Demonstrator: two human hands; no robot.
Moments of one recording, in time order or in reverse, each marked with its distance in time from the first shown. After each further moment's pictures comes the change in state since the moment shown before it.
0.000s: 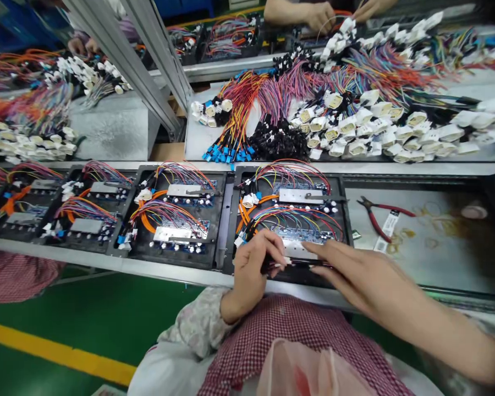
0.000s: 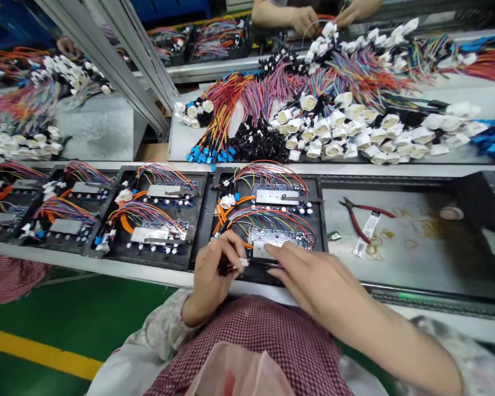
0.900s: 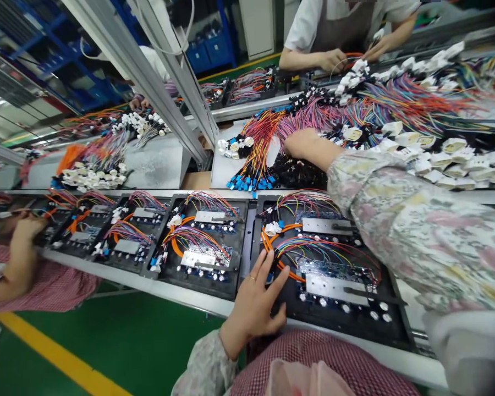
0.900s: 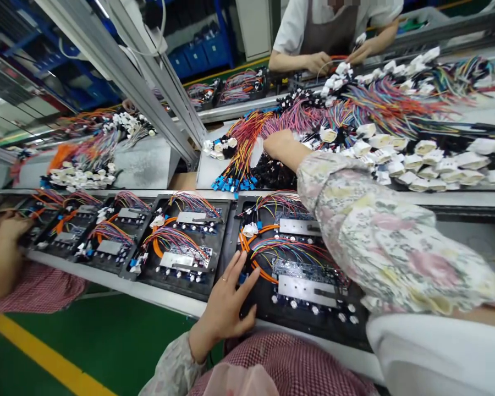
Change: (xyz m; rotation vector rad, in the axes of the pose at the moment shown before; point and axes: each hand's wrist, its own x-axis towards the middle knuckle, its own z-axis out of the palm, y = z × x) left_hand -0.022 -0.010 -0.089 1.570 -0.438 0.288; right_hand 0.311 0.200 0.040 -0.483 -0.266 0.368
